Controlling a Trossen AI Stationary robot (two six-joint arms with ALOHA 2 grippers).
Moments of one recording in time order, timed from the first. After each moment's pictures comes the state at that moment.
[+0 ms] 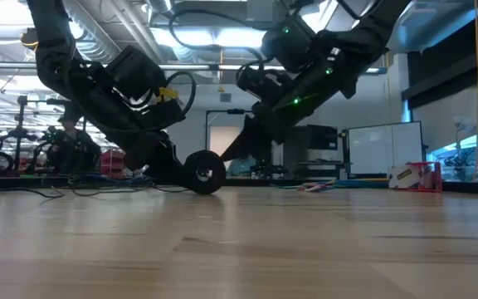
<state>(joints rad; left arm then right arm) 0.20 1.64 0.44 0.55 -0.07 0.09 -0.09 1.90 0.99 0.31 0.07 -0.18</state>
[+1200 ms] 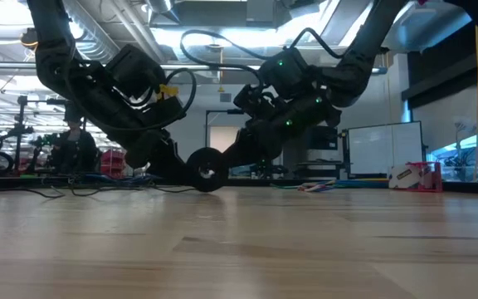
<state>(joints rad) 0.20 1.64 0.44 0.59 -0.06 0.09 -0.20 2.03 0.99 0.54 -0.23 -0.25</state>
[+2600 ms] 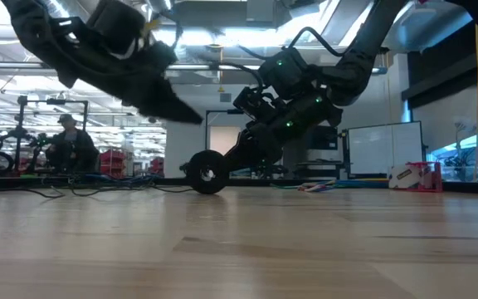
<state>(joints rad) 0.19 1.32 0.44 0.49 -0.08 0.14 -0.20 2.02 0.99 0.50 -0.17 -0.27</state>
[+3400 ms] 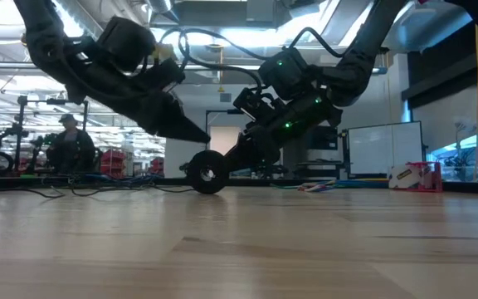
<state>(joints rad) 0.19 1.48 0.44 0.64 -0.07 0.14 -0.20 2.02 0.99 0.52 -0.14 -0.27</state>
